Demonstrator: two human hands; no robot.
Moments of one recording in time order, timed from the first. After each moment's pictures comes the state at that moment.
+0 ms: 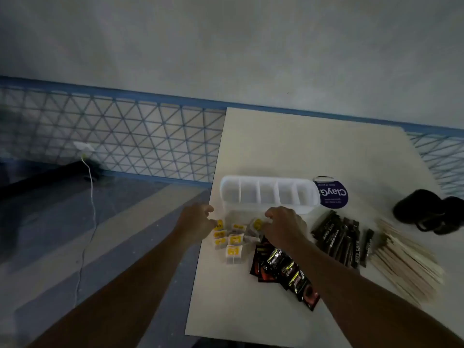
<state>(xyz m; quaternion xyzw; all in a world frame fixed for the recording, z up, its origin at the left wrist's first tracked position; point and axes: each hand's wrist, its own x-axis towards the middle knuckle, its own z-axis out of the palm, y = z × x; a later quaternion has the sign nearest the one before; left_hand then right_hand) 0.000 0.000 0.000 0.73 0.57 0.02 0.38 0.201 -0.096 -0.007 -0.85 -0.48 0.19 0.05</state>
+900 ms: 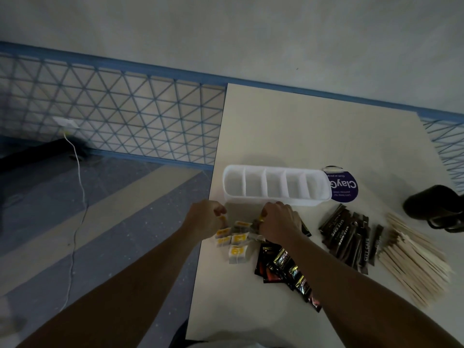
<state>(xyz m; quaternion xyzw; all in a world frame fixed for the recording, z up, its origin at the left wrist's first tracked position) 0.011 0.020 -0.035 0.76 0.50 -0.01 0.42 0.195 -0.062 -0.043 -0.84 -0.50 0.21 -0.04</state>
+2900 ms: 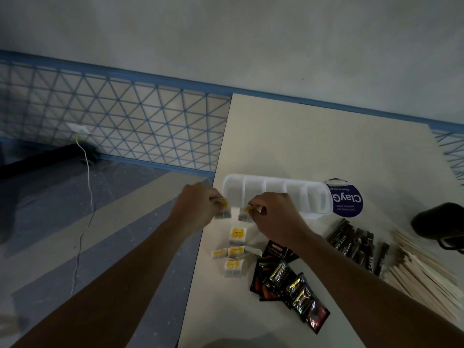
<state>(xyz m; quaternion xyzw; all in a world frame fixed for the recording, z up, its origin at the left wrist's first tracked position) 0.017 0.048 0.011 0.79 0.50 0.10 0.33 0.208 -0.043 0.007 -0.71 -0.63 0.21 0.22</state>
